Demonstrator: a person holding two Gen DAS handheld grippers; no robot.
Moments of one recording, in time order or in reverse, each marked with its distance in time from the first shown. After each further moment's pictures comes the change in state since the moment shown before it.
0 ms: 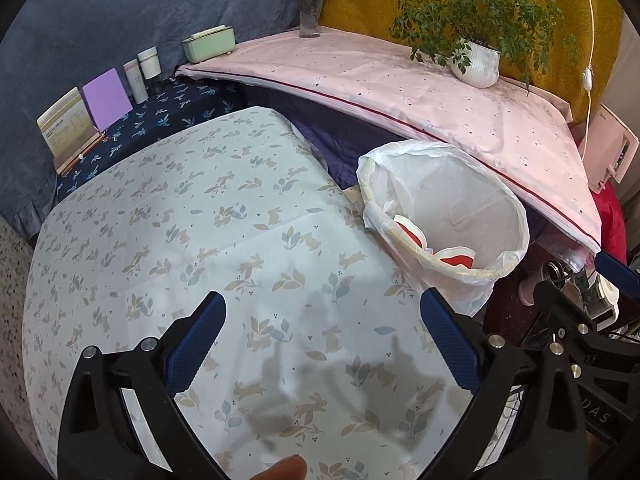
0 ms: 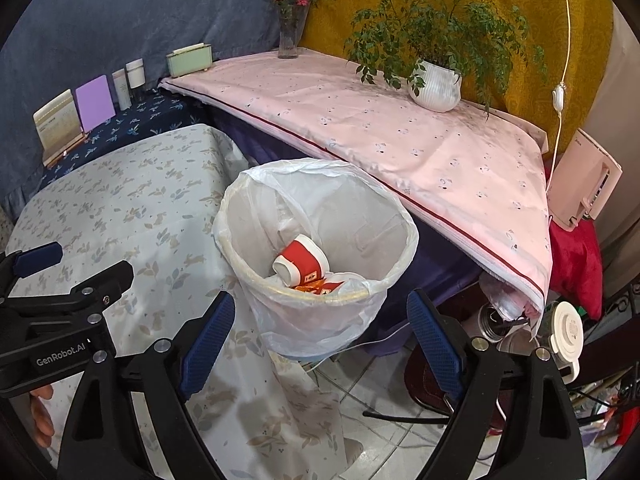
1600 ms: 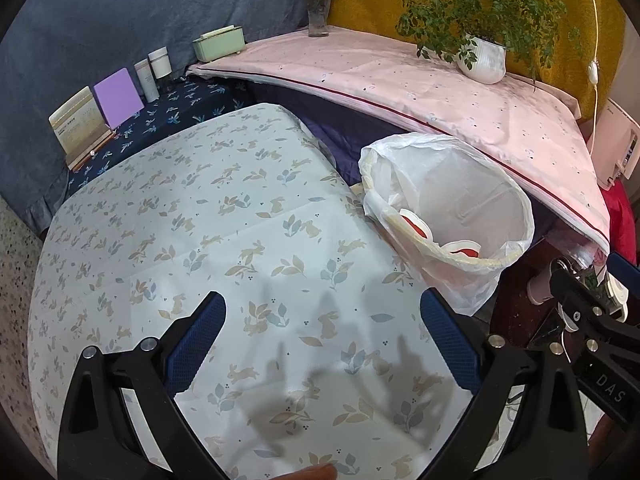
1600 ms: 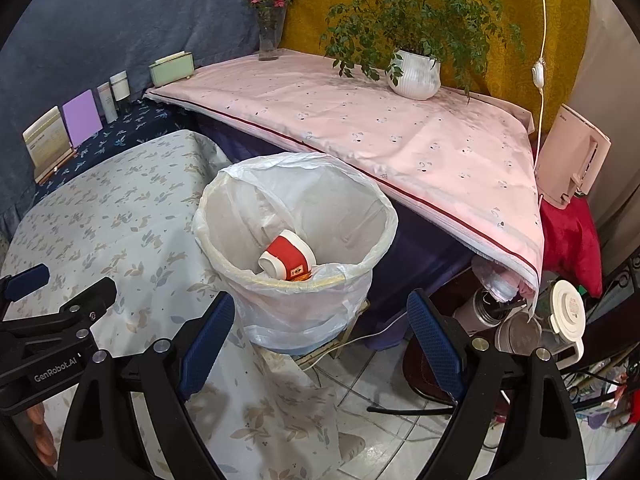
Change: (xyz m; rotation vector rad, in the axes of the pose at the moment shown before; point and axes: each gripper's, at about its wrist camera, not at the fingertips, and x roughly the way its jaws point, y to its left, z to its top) left arm -0.002 -0.013 -0.013 -0.005 -0.005 0.051; right arm 0.001 -0.020 -0.014 0.073 -0.004 -0.016
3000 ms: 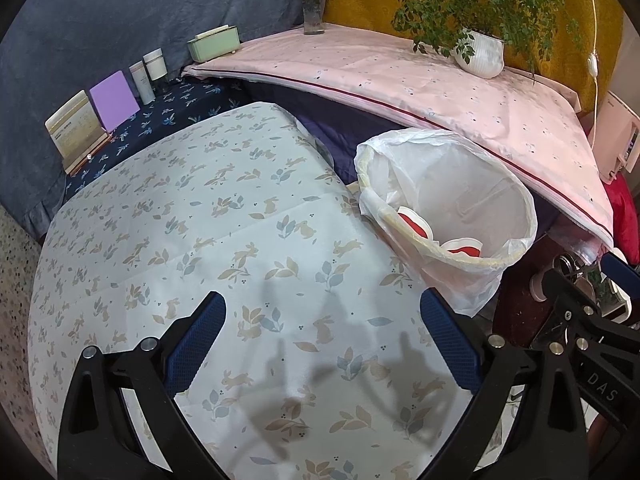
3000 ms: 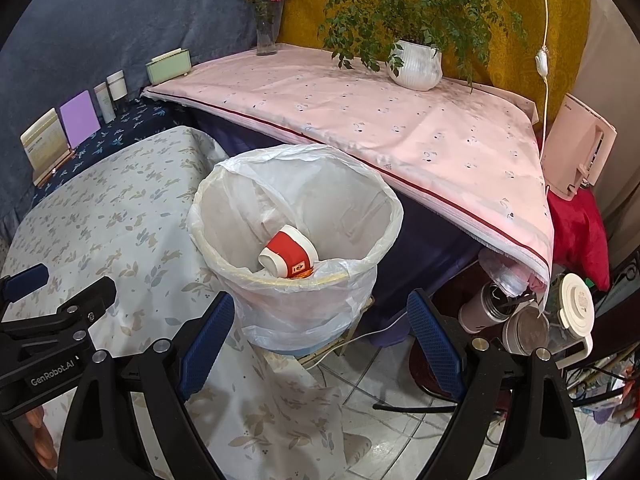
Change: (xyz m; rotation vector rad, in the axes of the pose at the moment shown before) left arm 0.008 -0.005 0.002 0.018 0.006 0.001; right arm 0.016 0.000 -0.003 0.019 0.016 0.010
